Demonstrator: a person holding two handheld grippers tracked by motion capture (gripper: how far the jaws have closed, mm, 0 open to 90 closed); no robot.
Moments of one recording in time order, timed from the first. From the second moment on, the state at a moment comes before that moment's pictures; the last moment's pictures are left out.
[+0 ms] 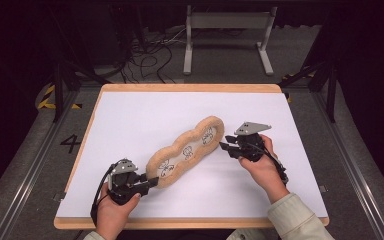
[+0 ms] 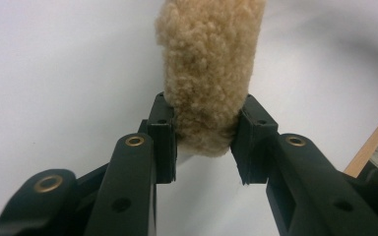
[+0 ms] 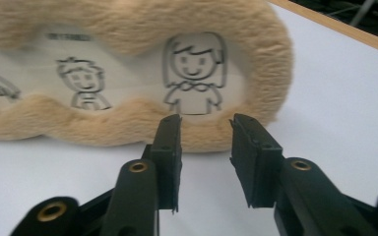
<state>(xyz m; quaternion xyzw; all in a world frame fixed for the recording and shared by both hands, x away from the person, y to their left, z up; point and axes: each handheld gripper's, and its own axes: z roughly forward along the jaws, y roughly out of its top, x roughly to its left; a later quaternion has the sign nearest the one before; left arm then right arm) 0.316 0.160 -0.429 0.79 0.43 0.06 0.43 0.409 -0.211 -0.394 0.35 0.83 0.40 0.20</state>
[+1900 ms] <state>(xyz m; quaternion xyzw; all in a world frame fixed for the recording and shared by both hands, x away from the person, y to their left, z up) 0.351 0.164 -0.405 0.78 0.42 0.12 0.44 0.409 -0.250 -0.374 0.33 0.82 0.42 0.22</state>
